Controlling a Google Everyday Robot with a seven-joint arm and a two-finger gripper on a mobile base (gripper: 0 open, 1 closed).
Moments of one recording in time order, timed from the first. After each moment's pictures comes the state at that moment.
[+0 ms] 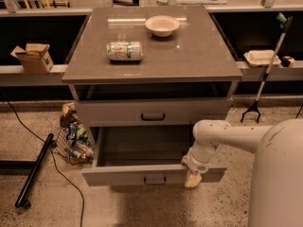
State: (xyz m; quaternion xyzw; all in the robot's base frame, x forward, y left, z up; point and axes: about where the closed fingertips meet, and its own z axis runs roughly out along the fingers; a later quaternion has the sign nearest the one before) arm 0.486 -0.156 0.427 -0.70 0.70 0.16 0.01
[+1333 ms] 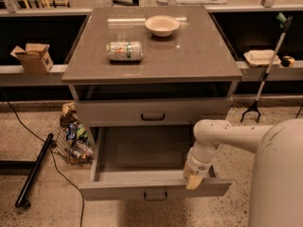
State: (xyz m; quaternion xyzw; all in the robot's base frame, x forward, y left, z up) arm 0.489 -0.156 0.434 -0.70 0.70 0.16 0.01
